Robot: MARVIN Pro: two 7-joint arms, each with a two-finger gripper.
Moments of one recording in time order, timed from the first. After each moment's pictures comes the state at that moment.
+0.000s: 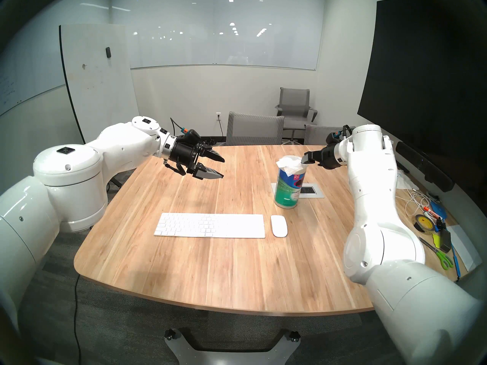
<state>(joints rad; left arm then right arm) 0.11 -1.40 0.20 -0.13 -1.31 -0.20 -1.48 -0.59 -1.32 1.82 -0.89 -0.45 0.96 0.85</state>
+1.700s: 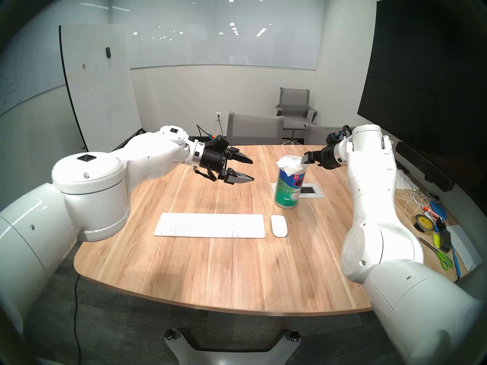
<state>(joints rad) 0.17 -1.53 0.14 -0.15 -1.33 -0.26 -1.35 -0.59 -1.34 1.84 -0.89 -0.48 0.96 0.86</state>
